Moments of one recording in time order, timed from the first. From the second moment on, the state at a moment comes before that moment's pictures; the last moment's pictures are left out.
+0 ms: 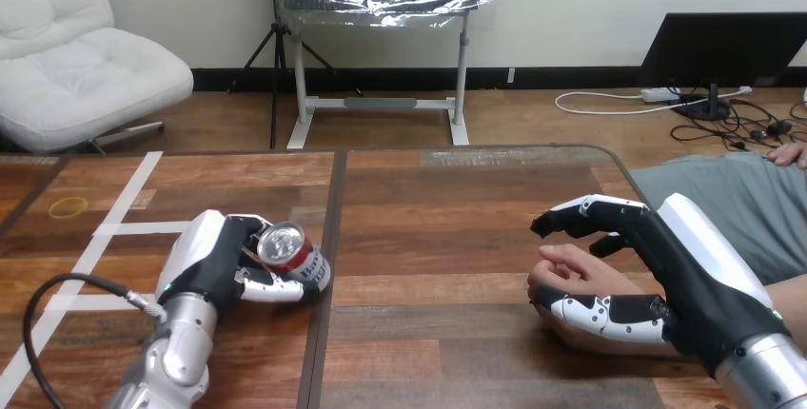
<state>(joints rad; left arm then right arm) -0.44 0.33 -0.18 0.92 0.37 -0.18 0.16 0.26 -0.40 -0.05 -0.53 -0.39 0.11 0.31</state>
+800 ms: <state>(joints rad) -0.44 0.33 -0.18 0.92 0.35 -0.17 0.15 0.25 -0.40 -0.05 -0.53 -0.39 0.11 0.31</state>
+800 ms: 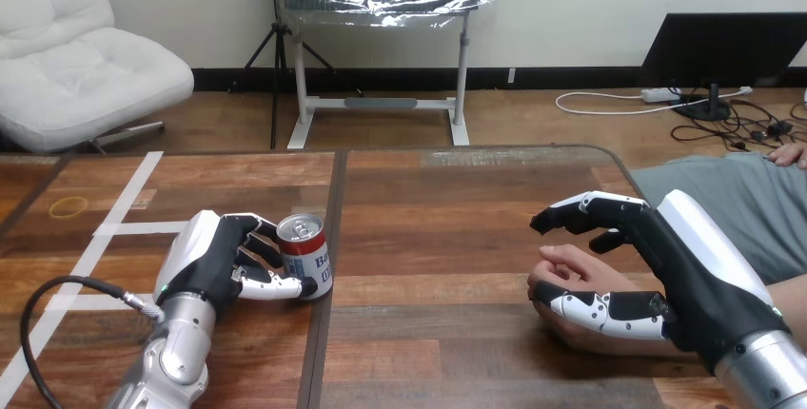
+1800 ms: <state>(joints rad) -0.44 0.33 -0.18 0.94 0.33 -0.20 0.17 0.25 -0.40 -0.05 -0.53 -0.39 0.11 0.31</state>
